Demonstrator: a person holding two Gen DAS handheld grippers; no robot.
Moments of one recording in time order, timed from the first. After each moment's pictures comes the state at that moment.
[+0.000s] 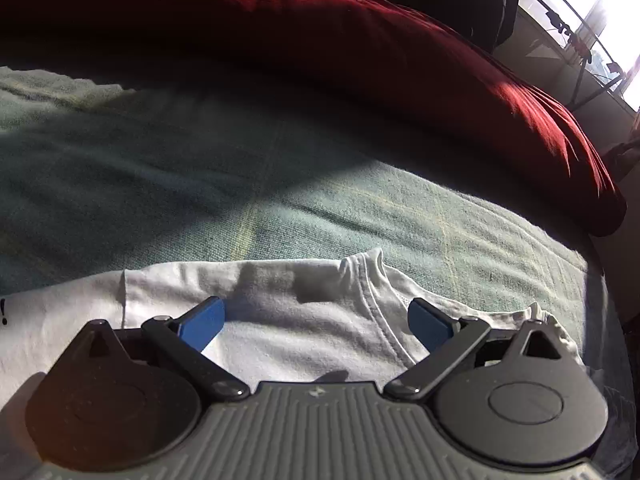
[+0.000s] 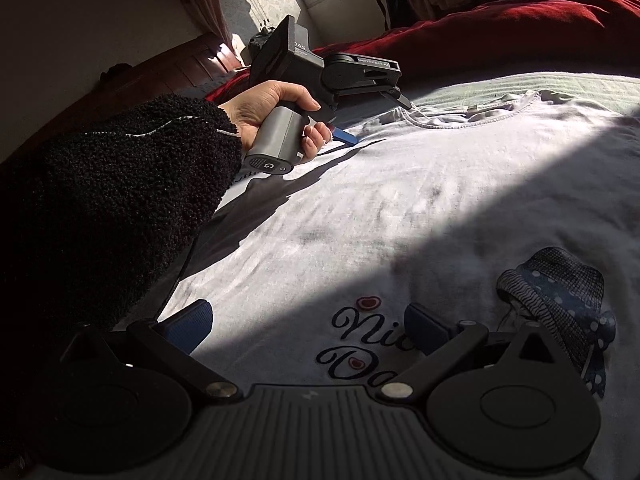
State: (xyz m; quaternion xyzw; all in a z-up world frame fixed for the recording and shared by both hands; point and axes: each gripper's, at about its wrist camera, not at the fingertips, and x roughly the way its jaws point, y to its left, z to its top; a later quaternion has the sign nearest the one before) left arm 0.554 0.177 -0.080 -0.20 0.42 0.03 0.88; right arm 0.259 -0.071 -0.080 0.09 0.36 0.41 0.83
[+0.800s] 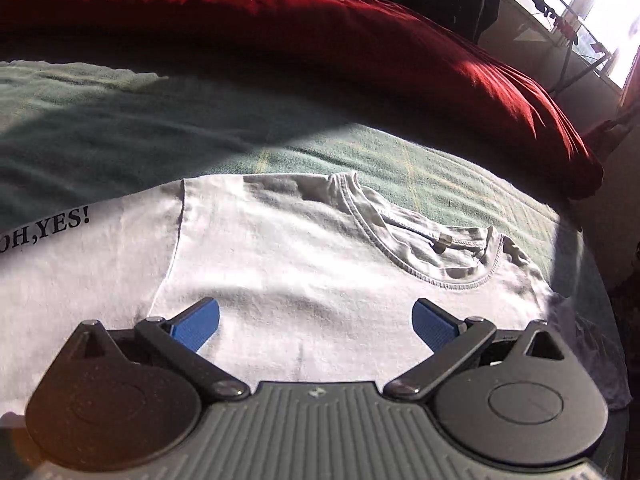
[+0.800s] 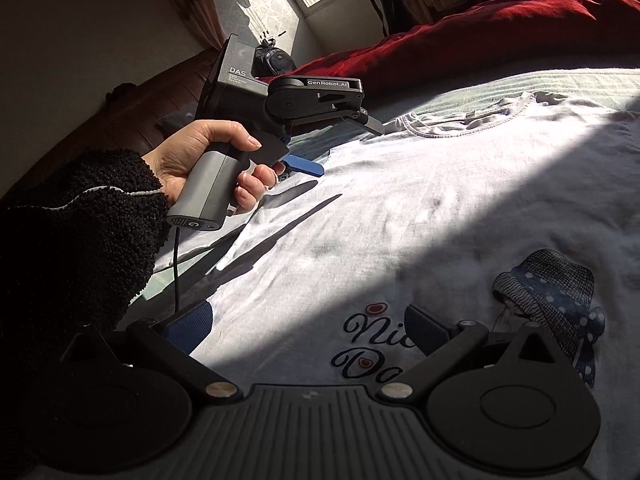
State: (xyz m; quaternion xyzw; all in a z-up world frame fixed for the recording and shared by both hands) left arm 0.434 0.168 -0.038 -0.20 0.42 0.02 0.88; right arm 0.254 -0.088 -0.065 0.13 0.35 0.42 0.83
